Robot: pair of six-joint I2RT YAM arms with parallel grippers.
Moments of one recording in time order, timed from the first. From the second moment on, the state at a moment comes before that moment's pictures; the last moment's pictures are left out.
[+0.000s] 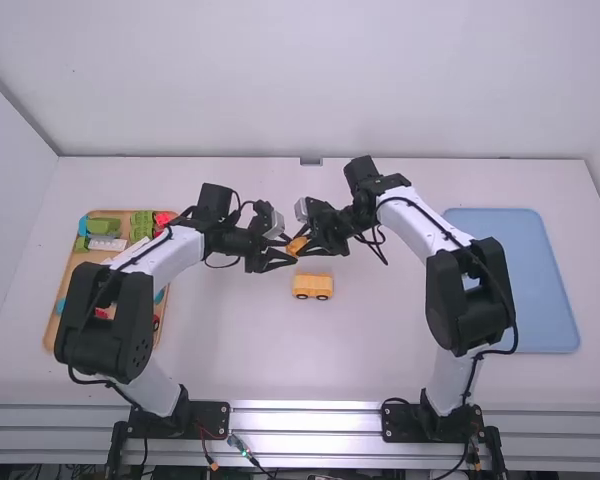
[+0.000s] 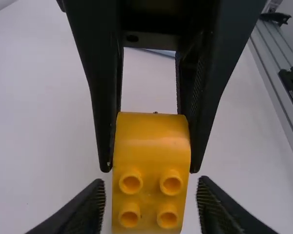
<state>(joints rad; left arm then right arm) -0.15 1.70 1.01 -0.36 1.10 0.83 0.36 1.94 1.47 -0.89 -1.02 -1.25</state>
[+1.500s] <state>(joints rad) -0.29 1.70 0.91 -0.55 0.25 1.25 0.26 1.94 1.47 -1.00 -1.00 -1.11</state>
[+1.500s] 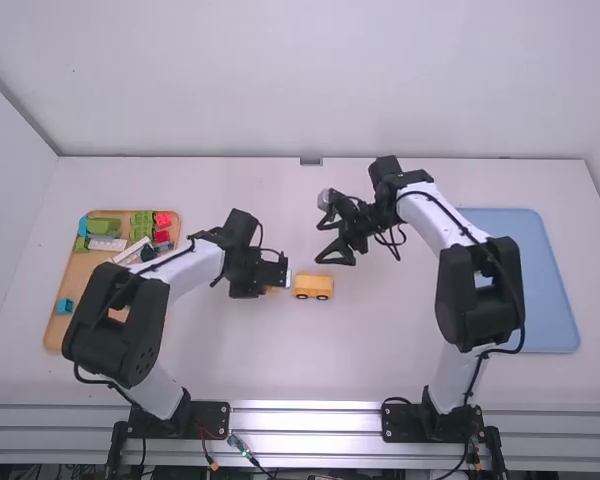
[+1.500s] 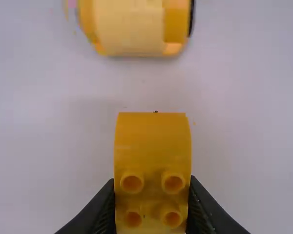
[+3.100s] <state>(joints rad) -0.24 1.72 0.90 -0.54 0.31 1.29 0.36 1.82 1.47 -0.85 -0.49 -0.80</state>
